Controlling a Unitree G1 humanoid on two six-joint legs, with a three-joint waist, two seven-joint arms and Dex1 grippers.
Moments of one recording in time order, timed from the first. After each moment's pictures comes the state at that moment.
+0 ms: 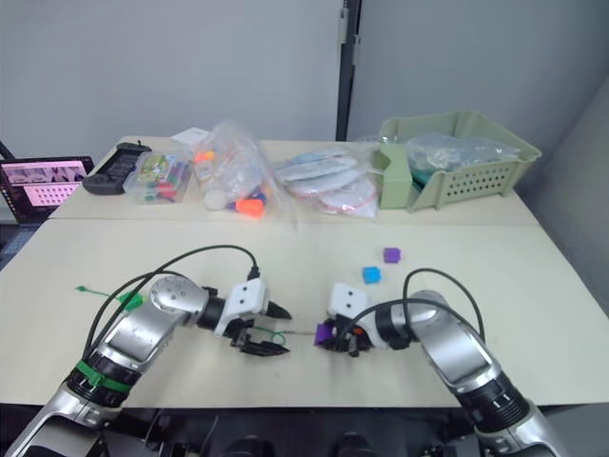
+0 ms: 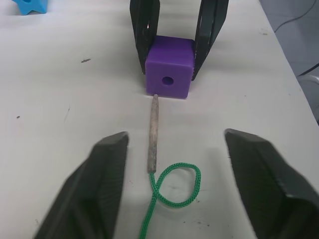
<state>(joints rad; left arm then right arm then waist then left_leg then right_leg) -0.49 0.58 -0.33 -0.05 -0.15 0.37 -1.27 -0.42 -0.64 0.34 -0.30 0.11 0.67 1.11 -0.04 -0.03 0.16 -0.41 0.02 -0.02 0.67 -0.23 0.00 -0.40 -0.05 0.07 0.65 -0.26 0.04</state>
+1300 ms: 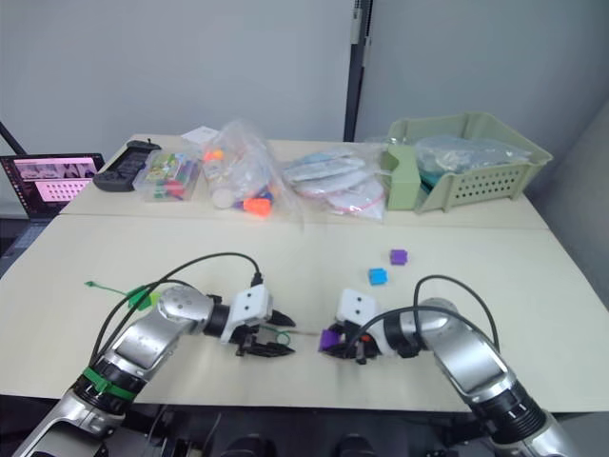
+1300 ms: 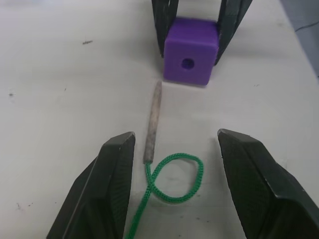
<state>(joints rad) -0.46 0.54 -0.37 0.01 -0.12 0.31 -1.18 -0.36 -0.71 0.32 -0.32 0.18 0.64 1.08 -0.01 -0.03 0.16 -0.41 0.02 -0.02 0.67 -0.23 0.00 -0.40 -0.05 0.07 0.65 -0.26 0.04</state>
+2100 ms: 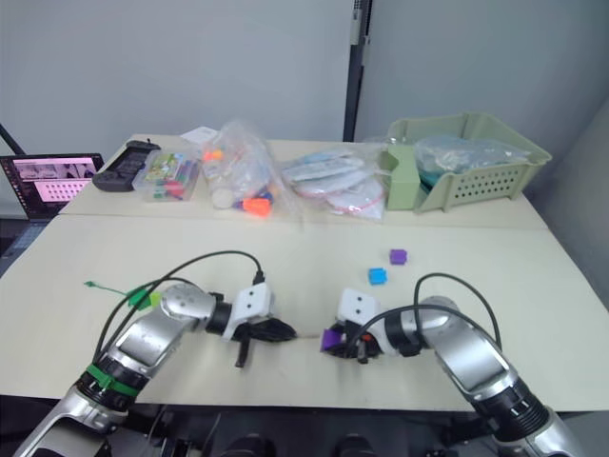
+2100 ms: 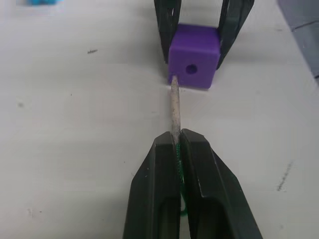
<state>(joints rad) -0.52 0.59 -0.36 -0.05 -0.15 0.36 -1.23 -0.37 -0.72 0.33 -0.33 0.18 0.64 1.07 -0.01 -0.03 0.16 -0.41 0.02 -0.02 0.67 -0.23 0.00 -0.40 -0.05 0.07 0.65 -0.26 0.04</state>
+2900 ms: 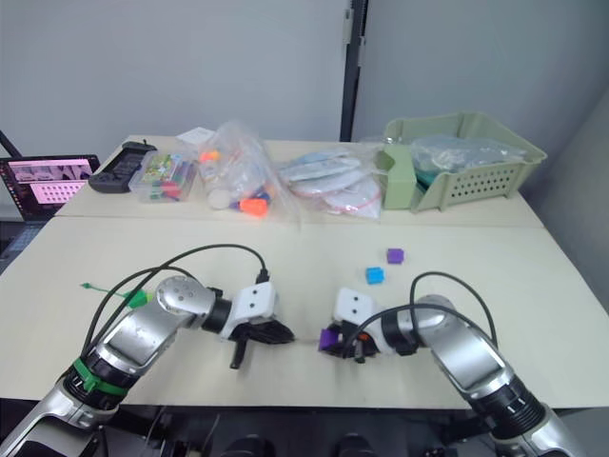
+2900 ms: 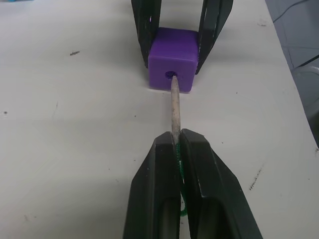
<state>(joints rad) -0.52 0.63 -0.41 -0.20 -0.14 0.57 -1.18 -0.39 -0.71 0.35 -0.33 0.18 0.65 1.06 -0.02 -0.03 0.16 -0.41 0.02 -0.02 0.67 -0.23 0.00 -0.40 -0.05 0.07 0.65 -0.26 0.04</state>
